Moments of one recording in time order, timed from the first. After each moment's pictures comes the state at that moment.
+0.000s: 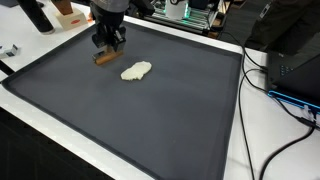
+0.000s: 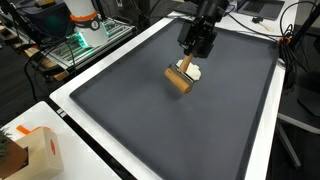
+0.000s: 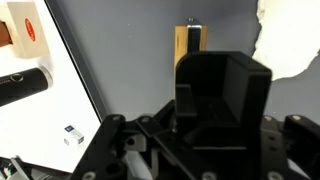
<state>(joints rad) 0.20 0.46 -0.08 -1.73 -0.51 1.97 0.75</state>
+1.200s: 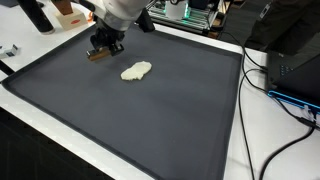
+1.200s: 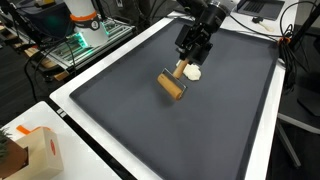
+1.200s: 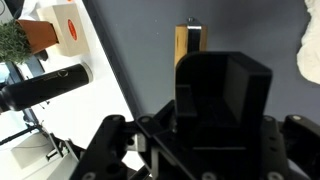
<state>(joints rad) 0.24 0.54 -0.08 -1.68 -0.69 1.85 0.92</state>
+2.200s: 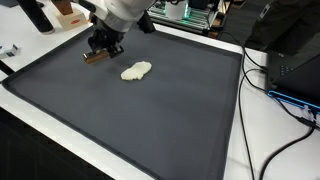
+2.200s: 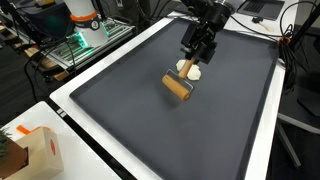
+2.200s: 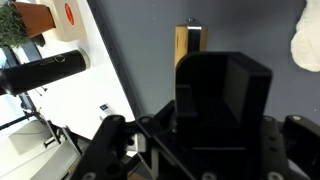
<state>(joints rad) 0.25 0.56 -0.07 -1.65 -0.72 1.86 0.90</state>
